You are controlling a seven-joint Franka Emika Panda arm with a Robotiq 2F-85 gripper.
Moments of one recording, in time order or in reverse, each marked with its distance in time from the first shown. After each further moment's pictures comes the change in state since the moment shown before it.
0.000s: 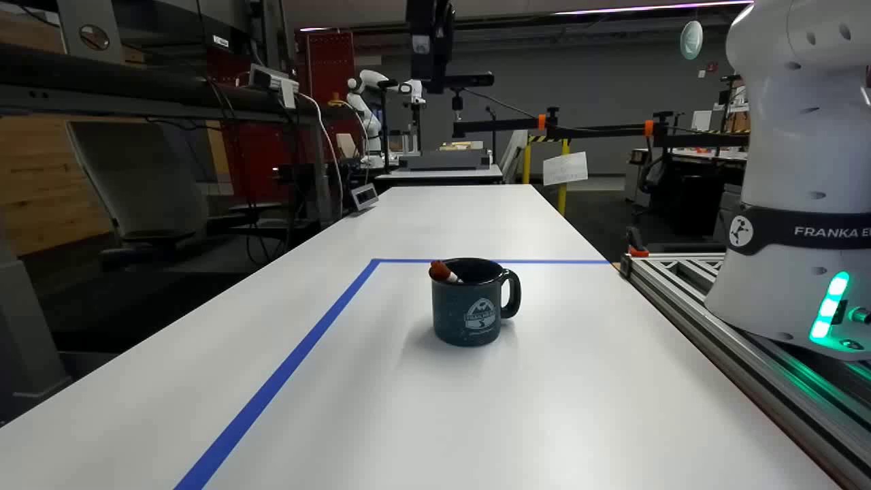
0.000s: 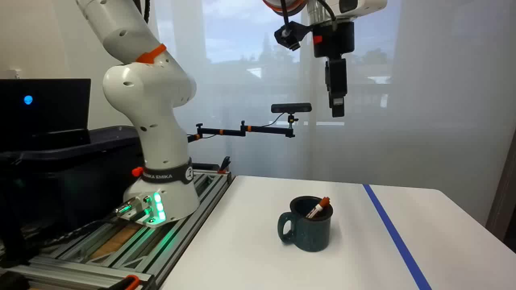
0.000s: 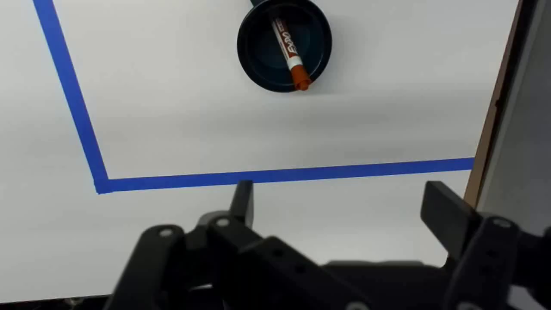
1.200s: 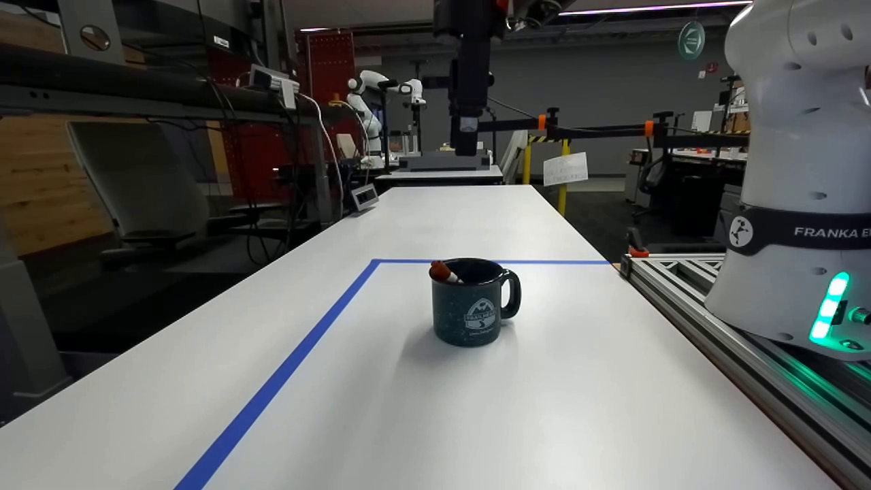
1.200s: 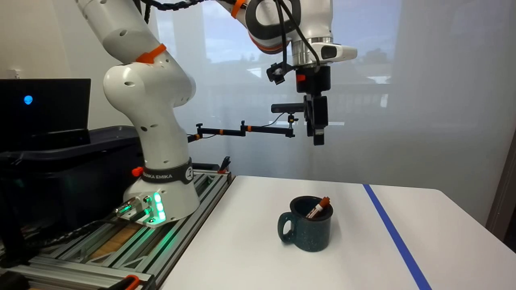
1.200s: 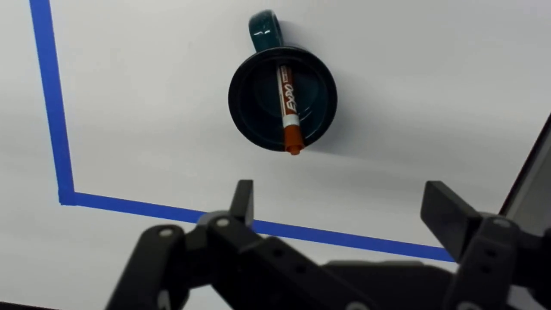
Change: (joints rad) arm 0.016 0.001 0.105 -0.185 -0.076 0.143 -0.028
